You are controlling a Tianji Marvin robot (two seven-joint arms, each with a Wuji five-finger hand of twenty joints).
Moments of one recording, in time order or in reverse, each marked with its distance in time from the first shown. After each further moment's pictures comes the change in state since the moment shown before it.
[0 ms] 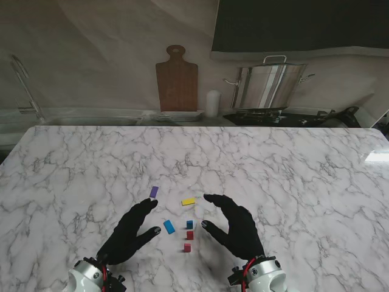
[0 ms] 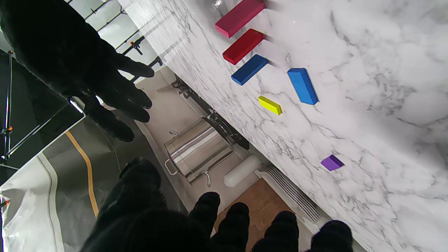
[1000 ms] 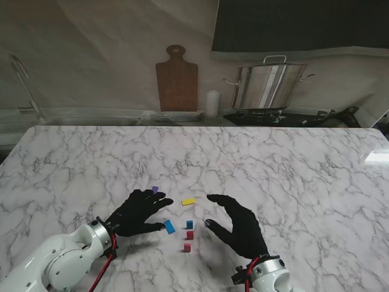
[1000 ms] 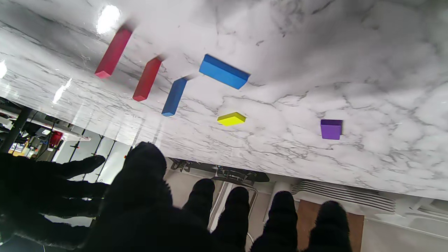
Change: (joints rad) left arm -0.335 0.085 0.073 0.151 0.413 -0.097 -0.222; right arm -0.019 0.001 0.032 -0.023 0.013 0.002 0.027; left_hand 0.063 -0.116 0.015 0.020 0.072 -0.081 0.084 0.074 0.089 0.001 0.141 0.086 0.050 -0.001 0.204 0.280 0.027 -0.013 0.159 0.399; right_hand 0.000 -0.001 -0.025 0.000 0.020 0.000 0.017 0.063 0.002 0.025 0.034 0.040 0.030 0.033 0.000 0.000 0.036 0.038 0.076 0.097
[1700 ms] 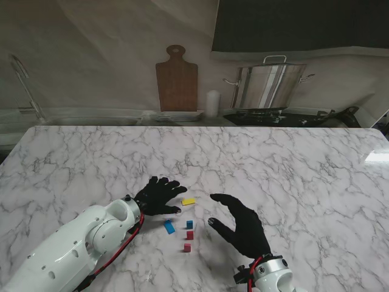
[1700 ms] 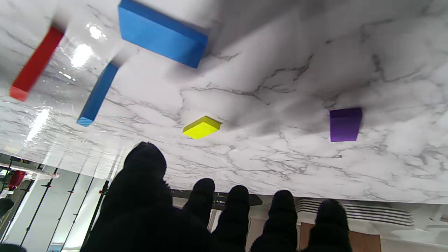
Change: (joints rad) left arm -0.402 -0.001 0.380 0.261 -0.007 0.219 -0.012; right arm -0.010 -0.001 0.018 -0.007 0.021 -0.001 0.001; left_hand 0.000 0.000 0.000 0.000 0.000 0.003 0.008 0.000 -0.001 0.000 0.040 0.000 0.000 0.000 0.016 0.001 0.012 -0.002 0.000 0.016; right_hand 0.000 0.000 0.001 0.000 0.010 0.000 0.012 0.002 0.001 0.001 0.000 0.000 0.011 0.002 0.000 0.000 0.007 0.001 0.030 0.021
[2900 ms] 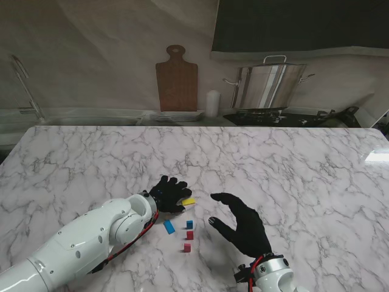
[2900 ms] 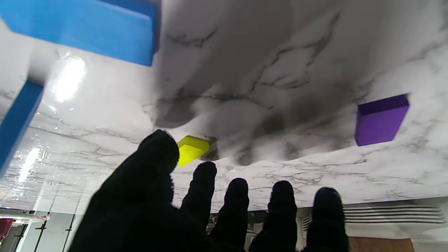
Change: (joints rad) left arm -0.252 -0.031 0.325 0.209 -0.010 0.108 0.086; right arm -0.004 -0.001 0.007 -0.010 0.006 0.001 0.001; left_hand -0.028 -0.175 0.285 0.000 0.071 0.002 0.227 0.090 0.038 -0.002 0.089 0.000 0.051 0.010 0.093 0.000 -0.001 -0.011 0.297 -0.058; right_hand 0.000 -0.020 0.013 0.000 0.022 0.000 0.024 0.006 0.001 0.001 0.000 0.000 0.000 0.000 0.000 0.000 0.010 0.001 0.022 0.002
